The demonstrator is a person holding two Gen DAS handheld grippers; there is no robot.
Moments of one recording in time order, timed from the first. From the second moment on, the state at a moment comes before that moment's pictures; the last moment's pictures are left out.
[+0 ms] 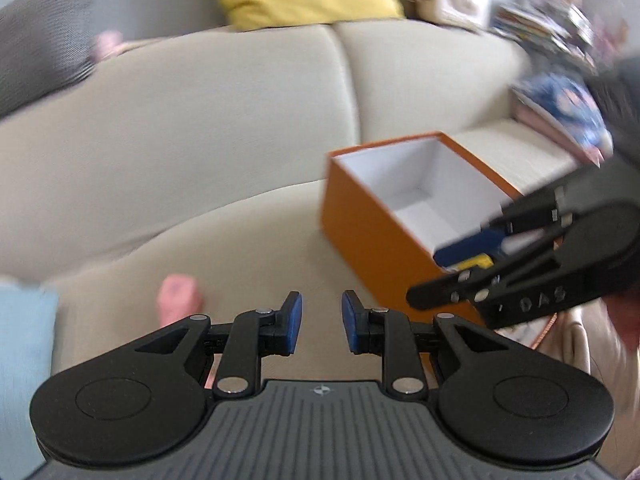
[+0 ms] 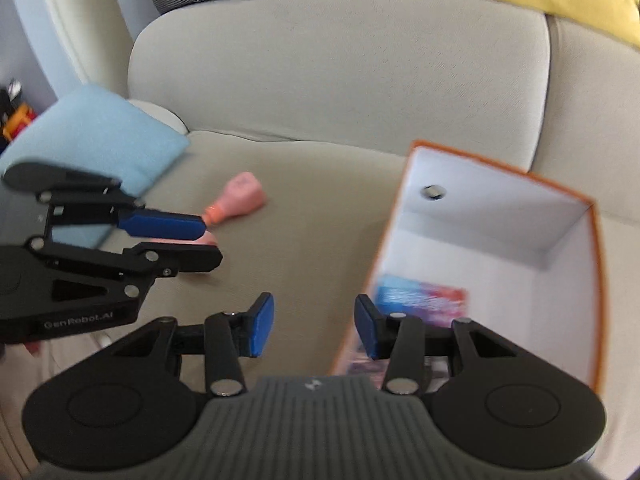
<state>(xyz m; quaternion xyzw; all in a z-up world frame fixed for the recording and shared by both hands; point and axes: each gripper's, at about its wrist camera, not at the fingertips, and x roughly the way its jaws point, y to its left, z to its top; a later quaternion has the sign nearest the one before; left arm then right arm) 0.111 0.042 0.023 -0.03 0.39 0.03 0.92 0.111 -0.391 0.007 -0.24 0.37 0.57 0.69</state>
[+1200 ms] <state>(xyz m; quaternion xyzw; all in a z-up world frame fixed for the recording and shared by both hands) 0.101 0.114 -0.060 -0.05 0.47 0.12 0.87 0.042 -0.279 -0.096 -0.29 0.42 0.56 0.65</state>
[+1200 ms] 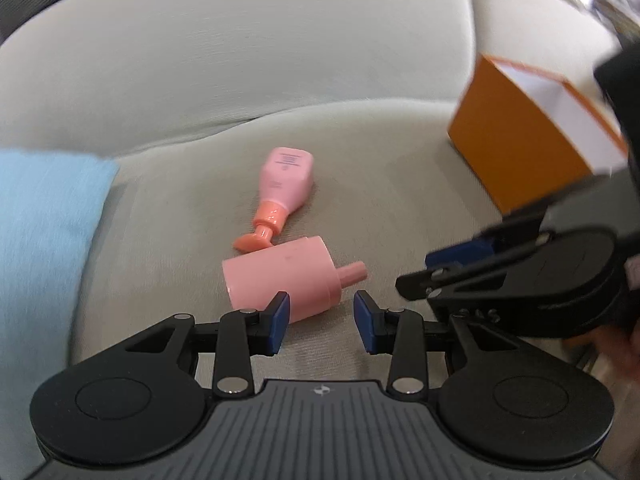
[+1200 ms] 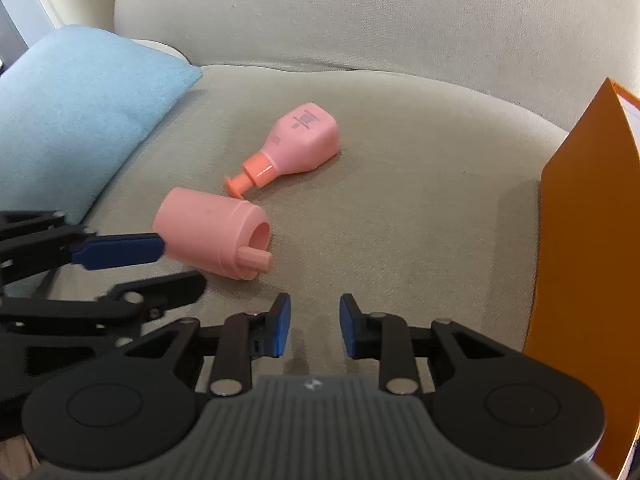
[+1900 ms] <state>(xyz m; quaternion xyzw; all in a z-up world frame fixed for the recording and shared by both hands) 0.113 0.045 -0.110 0.40 0.48 -0.03 0.78 0.048 -0.279 -0.103 -0.29 0.44 0.56 0.64</state>
